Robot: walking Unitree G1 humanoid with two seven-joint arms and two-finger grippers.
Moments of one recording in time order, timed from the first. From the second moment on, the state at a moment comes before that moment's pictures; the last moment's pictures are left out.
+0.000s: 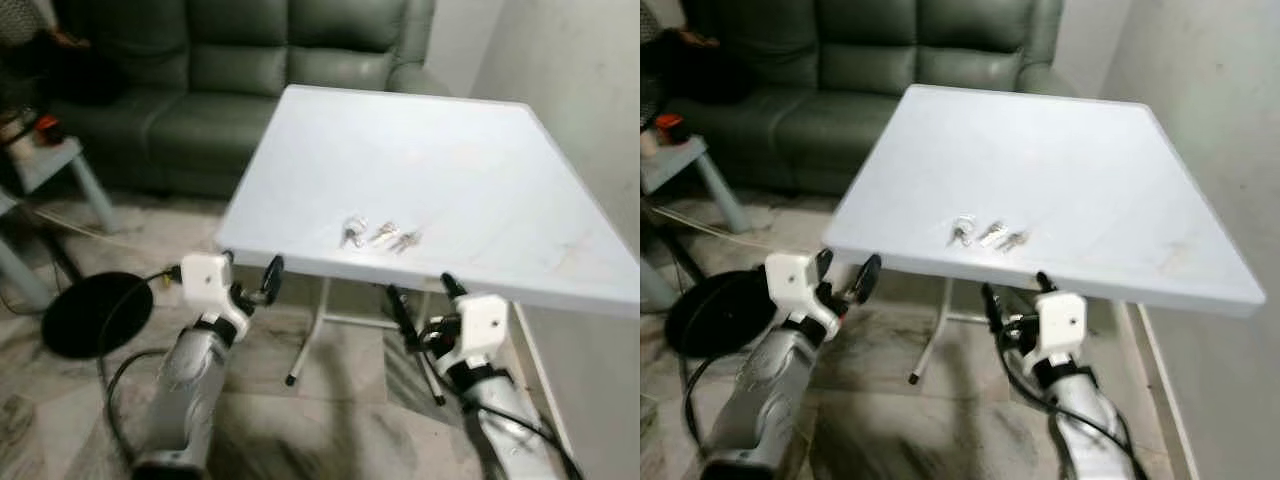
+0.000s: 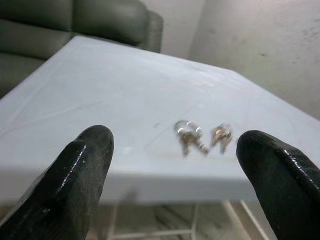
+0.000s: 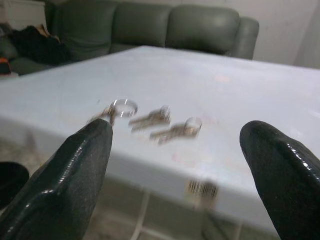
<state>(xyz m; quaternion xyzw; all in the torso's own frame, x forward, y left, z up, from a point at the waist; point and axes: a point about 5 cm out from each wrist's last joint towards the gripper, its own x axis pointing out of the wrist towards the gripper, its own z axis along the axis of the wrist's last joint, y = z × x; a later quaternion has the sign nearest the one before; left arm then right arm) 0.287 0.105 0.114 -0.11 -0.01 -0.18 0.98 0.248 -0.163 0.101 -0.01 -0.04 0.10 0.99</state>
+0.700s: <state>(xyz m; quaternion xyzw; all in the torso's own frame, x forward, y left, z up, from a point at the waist) 0.287 0.109 0.120 -0.11 -0.04 -0.16 0.98 0.250 -0.158 0.103 -0.01 -0.05 0.12 0.99</state>
